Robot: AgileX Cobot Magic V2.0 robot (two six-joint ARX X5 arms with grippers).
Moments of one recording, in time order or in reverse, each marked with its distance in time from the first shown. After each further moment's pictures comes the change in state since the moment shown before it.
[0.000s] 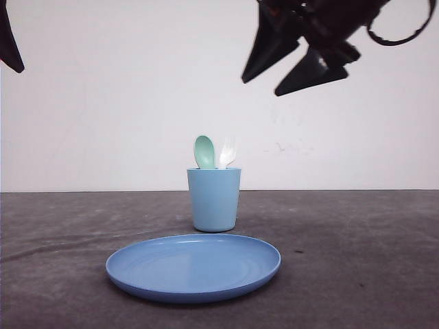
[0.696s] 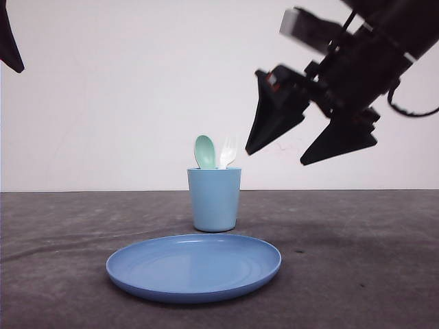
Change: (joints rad) left arm 0.000 0.000 0.000 0.001 0.000 0.003; right arm 0.000 0.087 -0.190 0.161 0.021 0.019
